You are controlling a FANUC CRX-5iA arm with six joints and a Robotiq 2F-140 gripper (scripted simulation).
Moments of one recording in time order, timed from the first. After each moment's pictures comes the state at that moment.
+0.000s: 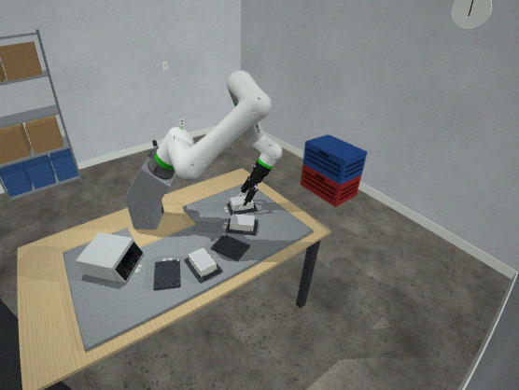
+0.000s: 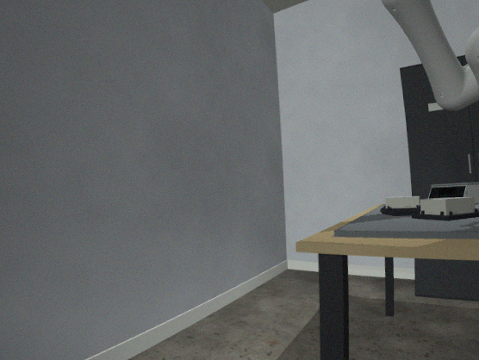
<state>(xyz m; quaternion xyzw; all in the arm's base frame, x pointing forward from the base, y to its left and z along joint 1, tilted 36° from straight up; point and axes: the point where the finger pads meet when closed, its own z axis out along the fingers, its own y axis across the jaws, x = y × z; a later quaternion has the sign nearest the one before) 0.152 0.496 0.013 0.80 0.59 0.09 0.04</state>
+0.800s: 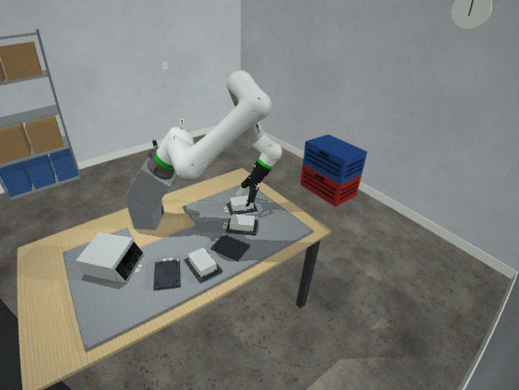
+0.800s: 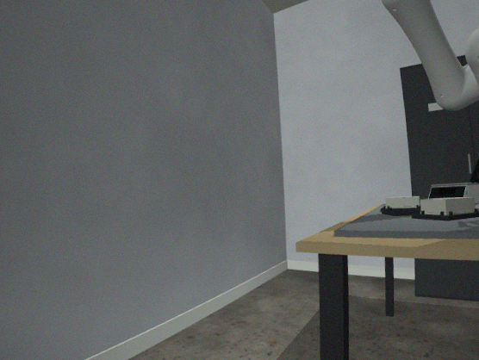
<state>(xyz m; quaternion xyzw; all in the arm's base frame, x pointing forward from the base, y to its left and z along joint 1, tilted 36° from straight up) 0.152 0.496 0.013 0.80 0.59 0.09 0.04</state>
